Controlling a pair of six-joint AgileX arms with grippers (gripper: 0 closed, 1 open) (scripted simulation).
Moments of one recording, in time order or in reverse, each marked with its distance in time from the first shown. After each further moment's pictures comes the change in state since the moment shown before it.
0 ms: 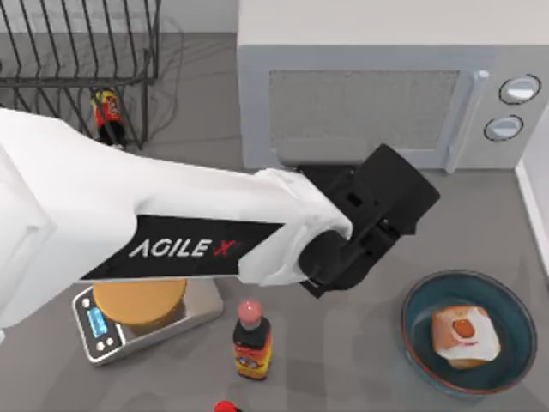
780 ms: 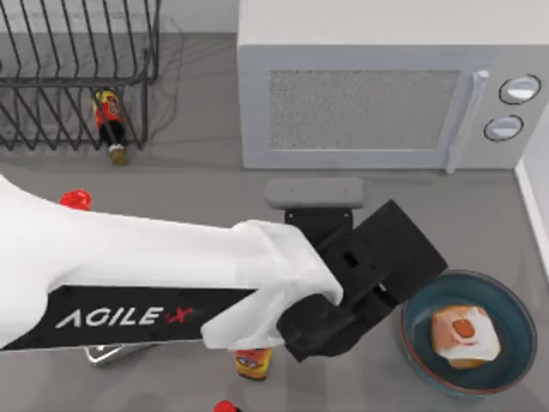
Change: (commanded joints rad) left arm -0.125 -0.158 -0.155 -0.061 -0.055 -0.131; right arm 0.000 0.000 0.000 0.000 0.000 0.000
